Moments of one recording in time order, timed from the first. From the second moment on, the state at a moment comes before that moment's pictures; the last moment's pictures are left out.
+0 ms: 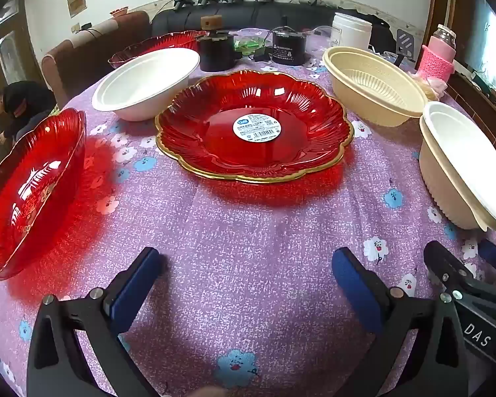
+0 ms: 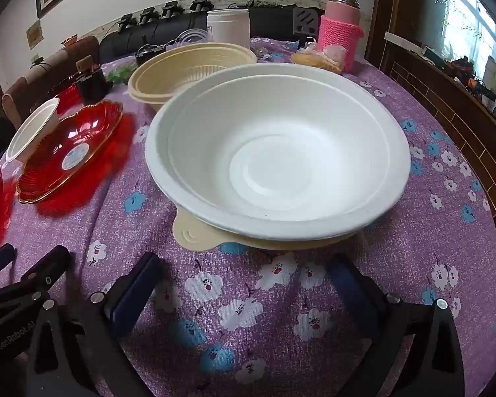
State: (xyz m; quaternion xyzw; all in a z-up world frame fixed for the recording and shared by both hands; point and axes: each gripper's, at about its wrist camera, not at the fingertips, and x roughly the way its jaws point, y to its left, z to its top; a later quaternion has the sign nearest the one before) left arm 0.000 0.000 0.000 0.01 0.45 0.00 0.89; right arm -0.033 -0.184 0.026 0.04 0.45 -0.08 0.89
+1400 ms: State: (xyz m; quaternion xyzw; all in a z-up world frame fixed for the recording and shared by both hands) left arm -0.002 0.000 0.001 0.01 0.45 0.00 0.89; right arm -0.033 -0.185 0.026 0.04 0.45 -0.08 0.89
